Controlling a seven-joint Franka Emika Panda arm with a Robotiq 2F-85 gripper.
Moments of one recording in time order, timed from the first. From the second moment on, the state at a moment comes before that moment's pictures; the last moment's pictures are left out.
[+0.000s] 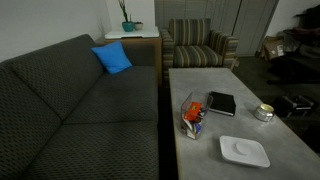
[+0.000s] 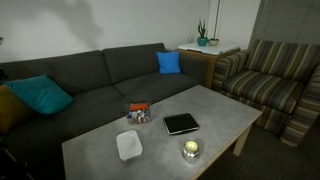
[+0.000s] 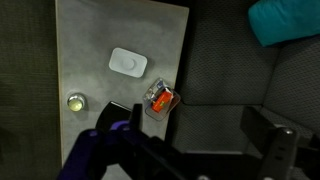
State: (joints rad) arm 0.12 -0.53 0.09 -2.33 0.24 1.91 0.17
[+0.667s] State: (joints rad) arm 0.12 -0.41 0.08 -2.33 0.24 2.04 0.09
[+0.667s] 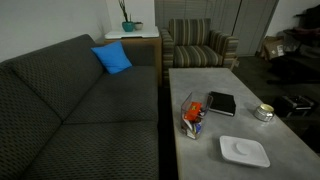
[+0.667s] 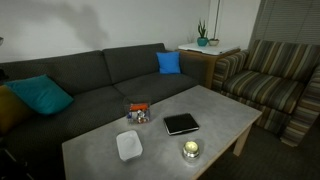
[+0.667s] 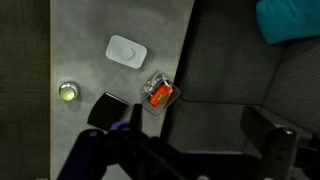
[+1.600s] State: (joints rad) arm 0.16 -0.09 0.11 -2.32 0.31 2.08 -0.03
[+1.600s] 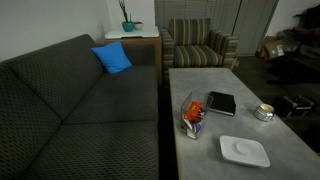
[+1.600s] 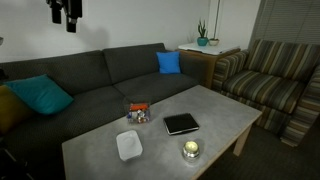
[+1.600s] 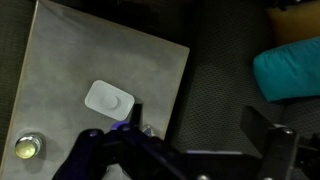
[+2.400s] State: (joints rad) arm 0.16 -0.05 0.12 -2.35 0.20 2.17 -0.08
